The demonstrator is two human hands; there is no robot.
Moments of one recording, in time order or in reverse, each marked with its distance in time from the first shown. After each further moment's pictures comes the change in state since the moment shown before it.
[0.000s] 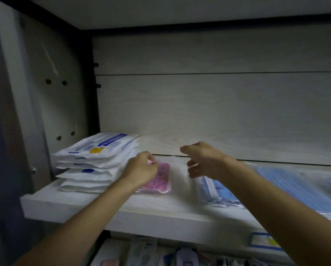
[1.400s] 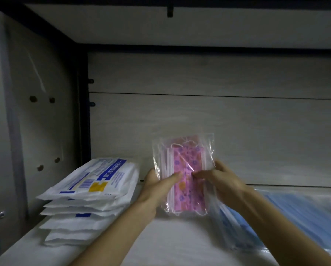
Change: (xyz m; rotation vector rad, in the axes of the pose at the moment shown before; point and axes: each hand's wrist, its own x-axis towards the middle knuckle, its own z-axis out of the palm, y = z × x) left_hand 0.056 -0.005 0.015 -0.835 -0.179 -0.043; right_hand 0.046 0.010 0.002 0.408 0.119 -0.310
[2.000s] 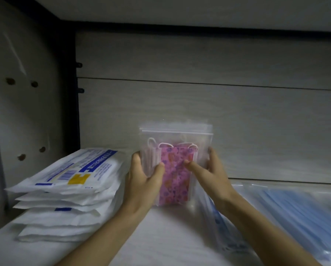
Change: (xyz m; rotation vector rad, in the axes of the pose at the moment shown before) left_hand -0.016 -0.002 0.006 0.179 0.295 0.293; right_hand -0.002 0.021 0.007 -0.110 0.041 -0.220
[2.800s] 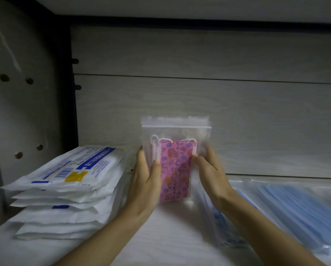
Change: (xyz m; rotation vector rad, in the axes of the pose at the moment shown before) left_hand -0.004 -0.009 0.009 0.023 -0.051 0.079; right_hand -0.002 0.001 0.002 -0.028 0.030 -0.078
